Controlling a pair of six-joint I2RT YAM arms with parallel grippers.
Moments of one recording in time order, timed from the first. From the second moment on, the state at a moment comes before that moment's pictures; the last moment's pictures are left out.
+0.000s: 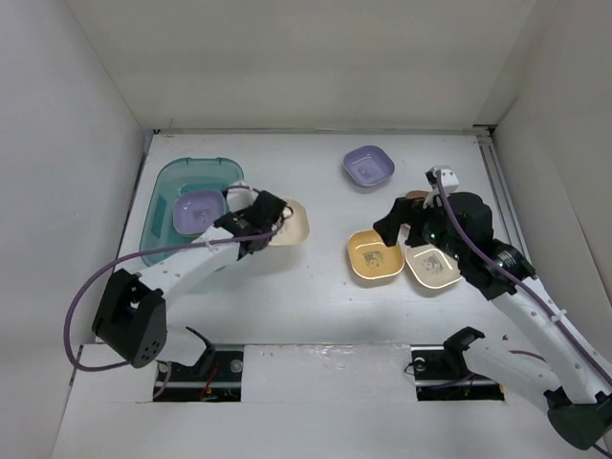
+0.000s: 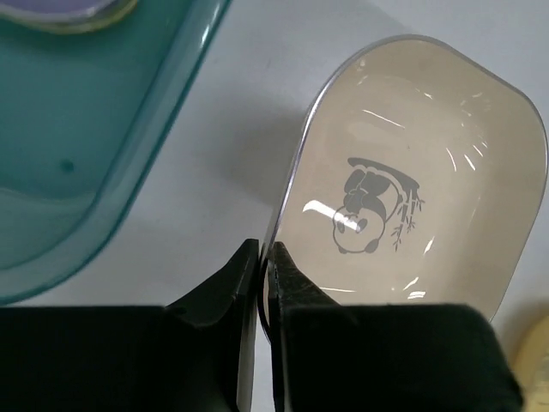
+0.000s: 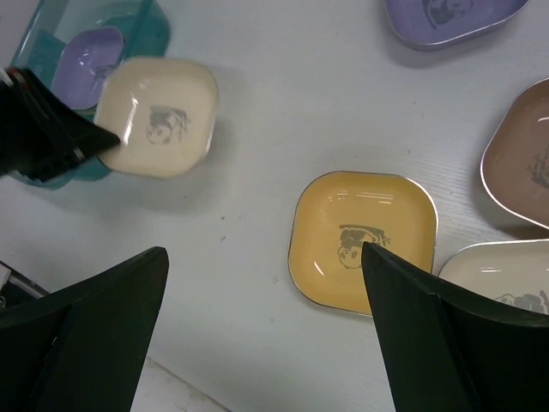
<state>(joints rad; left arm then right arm) -0.66 1.40 0.93 -0.62 -0.59 -1.01 0.52 0.84 0.97 -0.51 -0.02 0.38</state>
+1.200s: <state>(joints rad) 0.07 1.46 1.15 -0.57 -0.42 -0.86 0.52 1.01 0.97 -0.42 -0.09 0.38</state>
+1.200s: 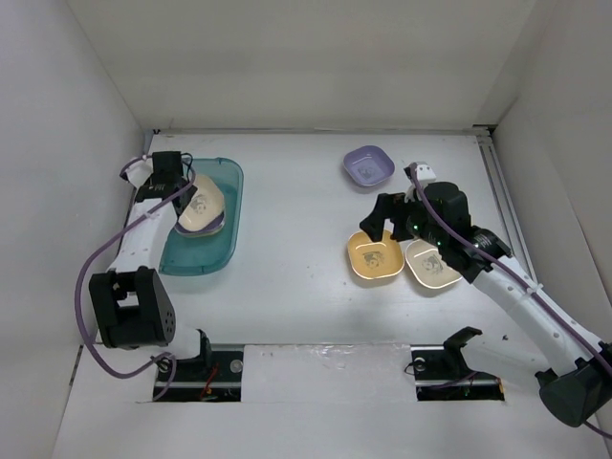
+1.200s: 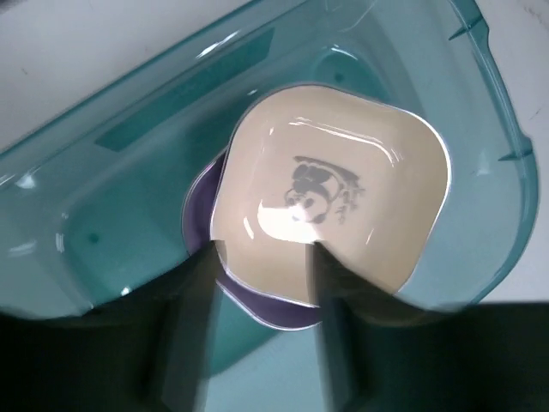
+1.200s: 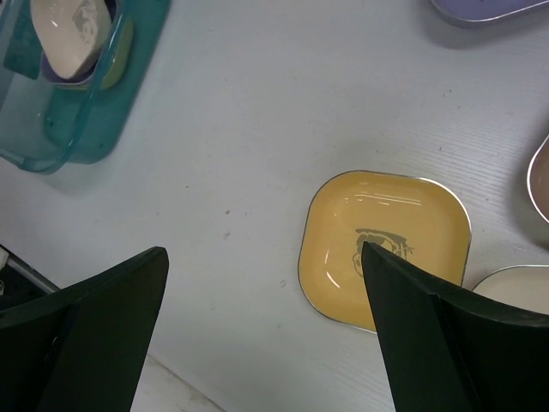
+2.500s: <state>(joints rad) -0.97 1.92 1.26 -0.30 -0.28 -0.99 0.52 0.77 1.04 -0.60 0.18 0.39</state>
